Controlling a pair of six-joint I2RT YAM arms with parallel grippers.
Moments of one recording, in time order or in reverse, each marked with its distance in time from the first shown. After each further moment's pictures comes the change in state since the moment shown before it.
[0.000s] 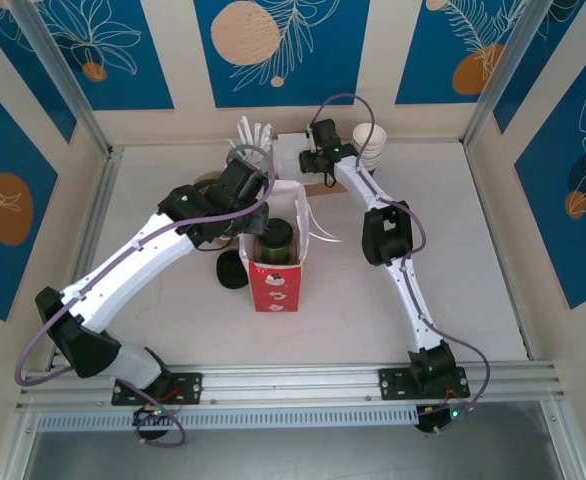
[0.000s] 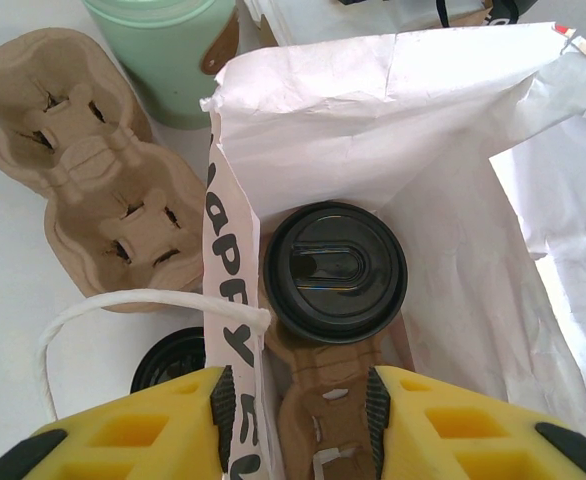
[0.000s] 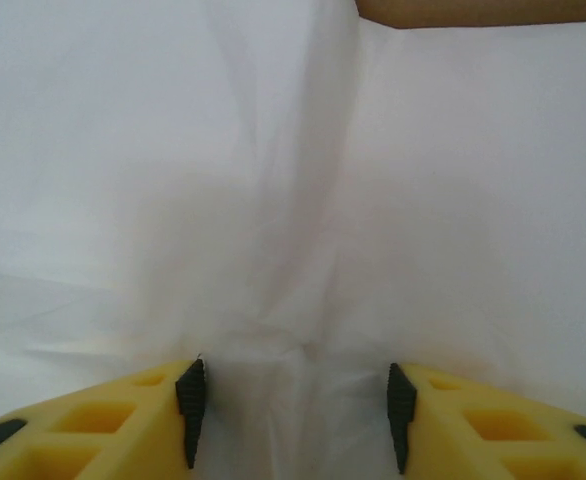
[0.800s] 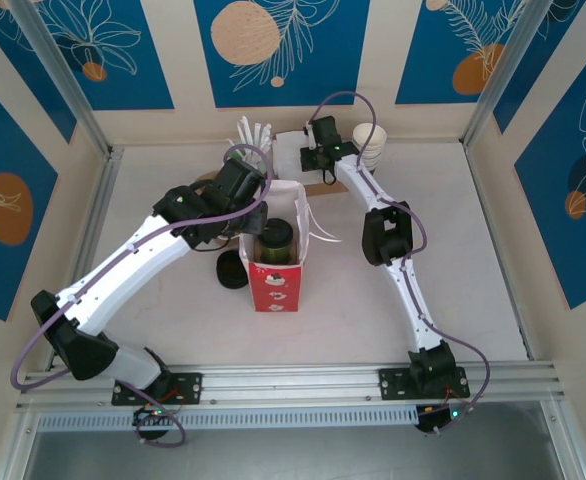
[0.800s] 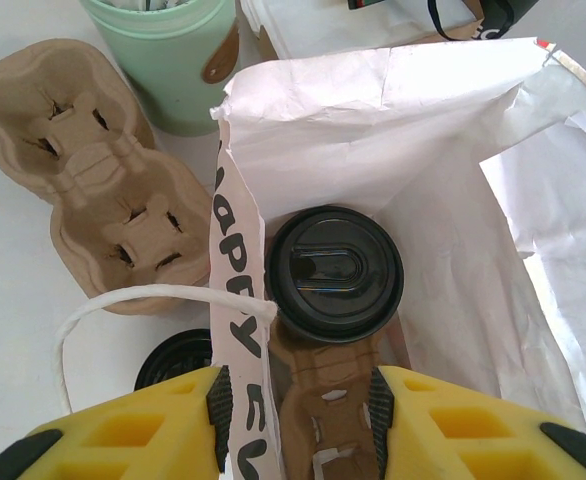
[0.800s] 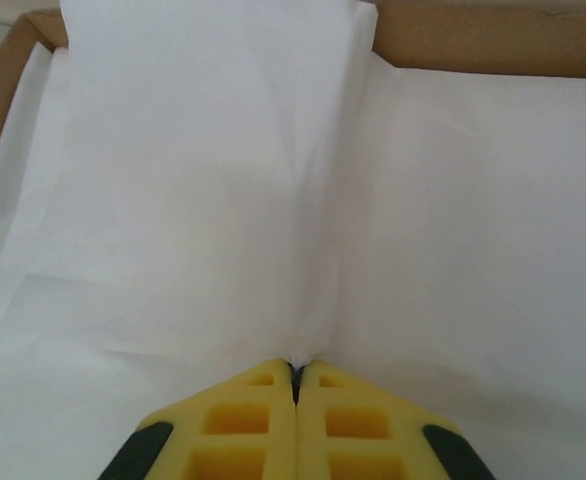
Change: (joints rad) left arm 0.000 -0.017 0.000 0.000 0.000 0.005; right arm 0.000 -0.006 0.028 0.003 -0.074 0.024
